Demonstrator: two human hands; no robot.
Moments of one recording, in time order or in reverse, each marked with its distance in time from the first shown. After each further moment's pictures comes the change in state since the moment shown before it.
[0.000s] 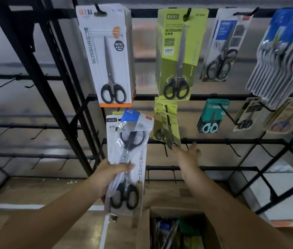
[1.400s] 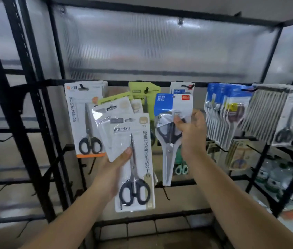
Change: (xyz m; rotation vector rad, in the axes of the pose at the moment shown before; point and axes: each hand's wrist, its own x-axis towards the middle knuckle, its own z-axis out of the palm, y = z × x) left_hand -0.004 0.103 0.101 -0.238 -0.181 0.451; right_hand -0.044 -0.171 -0.091 0.587 -0.083 -0.840
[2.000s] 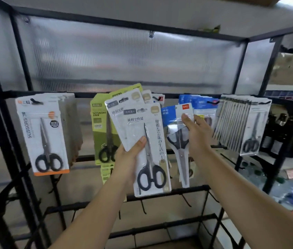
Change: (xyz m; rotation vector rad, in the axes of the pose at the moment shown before) left_hand 0.051 -0.028 0.135 -0.080 -0.080 0.029; right_hand 0.082 -0.014 -0.101 -0.138 0.135 0.111
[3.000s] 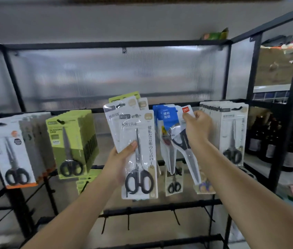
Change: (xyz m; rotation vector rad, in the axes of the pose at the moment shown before) left_hand 0.021 -0.034 0.114 0.101 0.037 -0.032; right_hand 0.108 -0.033 -0.109 -0.345 0.106 -0.128
